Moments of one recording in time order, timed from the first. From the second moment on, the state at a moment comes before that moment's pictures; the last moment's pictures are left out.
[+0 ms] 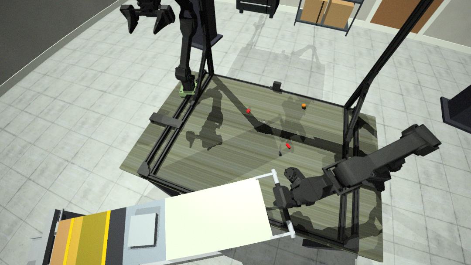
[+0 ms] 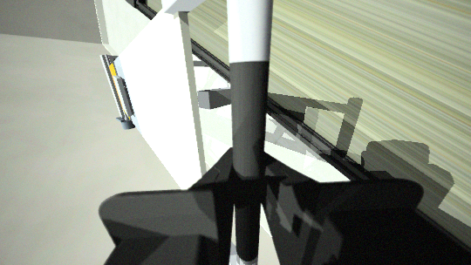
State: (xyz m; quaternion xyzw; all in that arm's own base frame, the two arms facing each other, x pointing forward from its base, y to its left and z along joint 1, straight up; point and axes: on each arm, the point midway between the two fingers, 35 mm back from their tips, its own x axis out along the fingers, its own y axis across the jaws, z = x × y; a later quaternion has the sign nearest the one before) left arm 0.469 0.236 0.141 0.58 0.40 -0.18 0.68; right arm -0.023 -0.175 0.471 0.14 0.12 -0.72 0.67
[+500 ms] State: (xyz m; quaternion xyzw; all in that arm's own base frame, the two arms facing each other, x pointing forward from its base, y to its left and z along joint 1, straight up) left arm 0.467 0.236 0.131 0.59 0.39 -0.17 0.69; right arm -0.023 -0.175 0.471 0.14 0.12 -0.72 0.67
